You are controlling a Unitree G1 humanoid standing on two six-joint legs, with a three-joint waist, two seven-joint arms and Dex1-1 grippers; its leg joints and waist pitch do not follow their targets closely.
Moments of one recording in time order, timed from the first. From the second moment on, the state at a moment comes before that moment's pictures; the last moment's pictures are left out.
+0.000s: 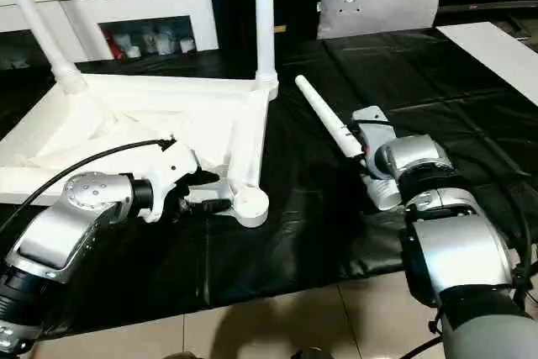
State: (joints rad) left arm -0.41 0.45 -0.26 0.01 -0.08 0.49 -0.91; right arm -1.02 -0.42 0.11 1.20 -0.12 0.58 0.57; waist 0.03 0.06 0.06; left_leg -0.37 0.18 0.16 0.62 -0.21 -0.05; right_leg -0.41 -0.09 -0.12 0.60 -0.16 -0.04
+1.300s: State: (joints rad) left arm -0.74 -0.09 0.12 0.11 -0.59 0.61 -0.54; right arm -0.56 -0.23 -0.26 0.21 0.69 0.70 0.94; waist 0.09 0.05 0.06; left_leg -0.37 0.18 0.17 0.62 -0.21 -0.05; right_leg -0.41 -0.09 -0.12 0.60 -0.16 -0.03
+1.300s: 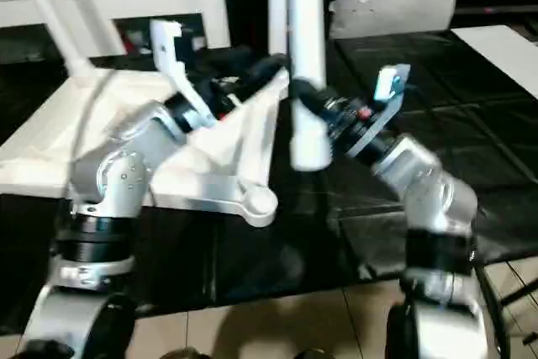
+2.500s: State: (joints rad) left arm -0.69 -0.07 0.29 0.17 -1.09 0.88 -0.85; right arm -0.42 -0.28 -0.08 0.00 0.83 0.80 1.14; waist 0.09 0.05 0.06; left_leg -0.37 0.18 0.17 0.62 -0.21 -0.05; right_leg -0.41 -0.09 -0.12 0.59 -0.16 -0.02
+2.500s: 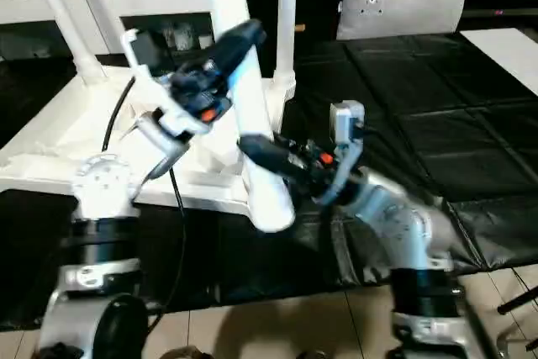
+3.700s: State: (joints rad) left arm -0.64 0.04 0.23 0.17 -0.85 0.65 -0.86; right arm -0.47 -0.29 -0.03 0.10 0.66 0.61 1.00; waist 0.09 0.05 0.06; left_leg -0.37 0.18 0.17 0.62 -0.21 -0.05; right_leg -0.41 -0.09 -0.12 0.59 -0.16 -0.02
